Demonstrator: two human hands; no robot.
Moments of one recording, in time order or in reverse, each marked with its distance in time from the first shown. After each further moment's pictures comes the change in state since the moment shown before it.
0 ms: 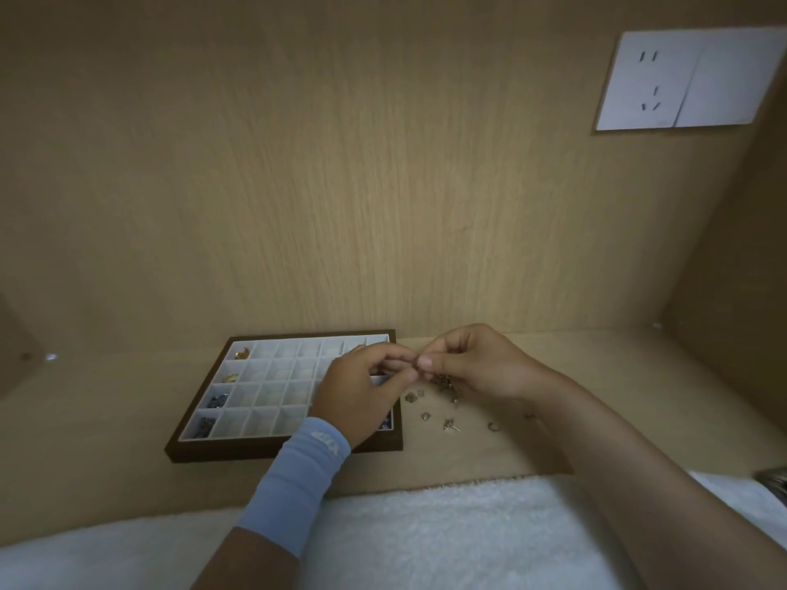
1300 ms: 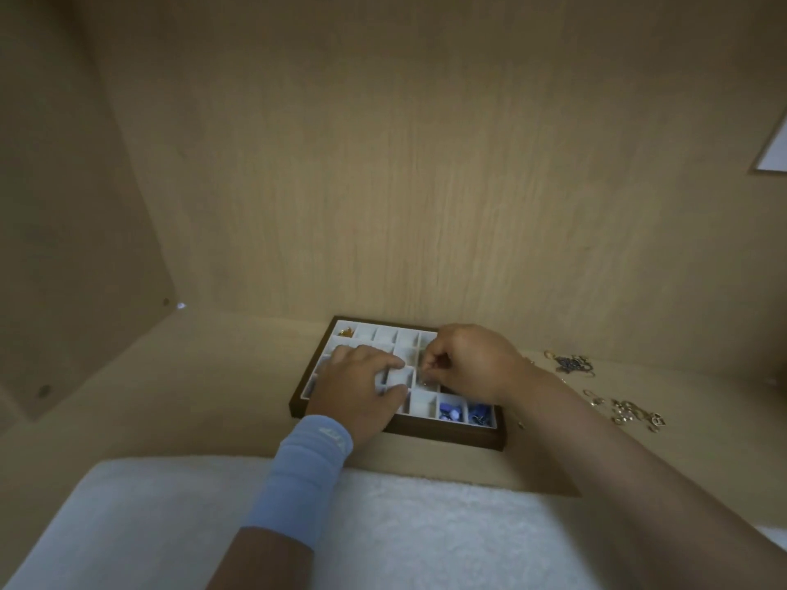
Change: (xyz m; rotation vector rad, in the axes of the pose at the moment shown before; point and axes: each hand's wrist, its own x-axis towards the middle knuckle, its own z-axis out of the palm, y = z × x) left_hand -0.053 -0.045 -0.099 0.460 0.035 -0.252; right_hand 0.061 -0.050 0.102 -0.981 -0.098 -0.314
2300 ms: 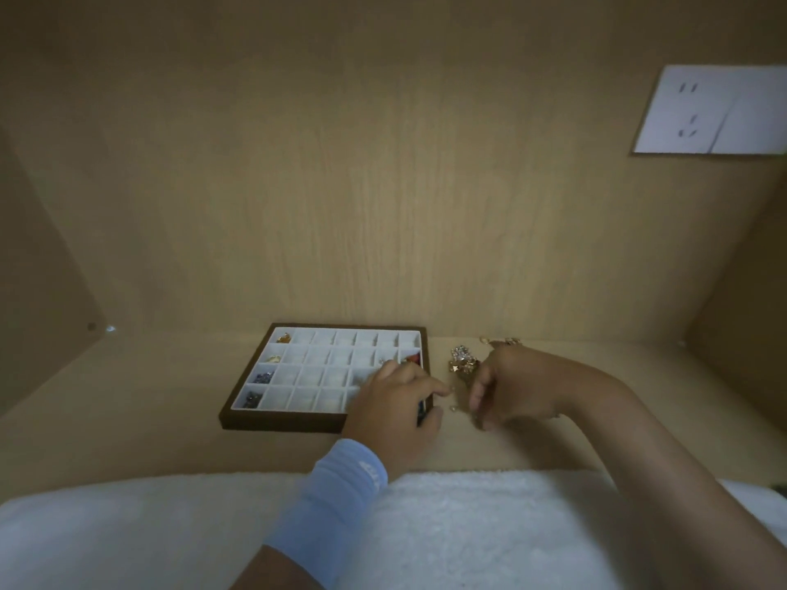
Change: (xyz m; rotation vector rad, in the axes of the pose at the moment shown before) left_hand -0.013 0.090 0.061 -0.049 -0.047 0.343; right_hand -0.103 0.069 -0.038 0.205 -0.307 0.336
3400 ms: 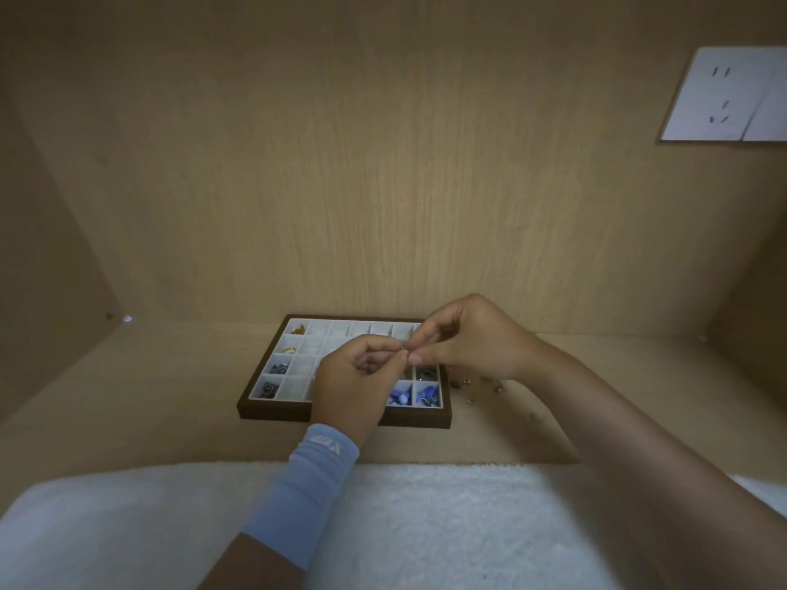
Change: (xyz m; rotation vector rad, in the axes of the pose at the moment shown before) left_hand -0.006 -0.019 -0.034 -0.643 0.396 -0.381; right_hand 0.032 -0.054 0.002 0.580 0.237 -0.347
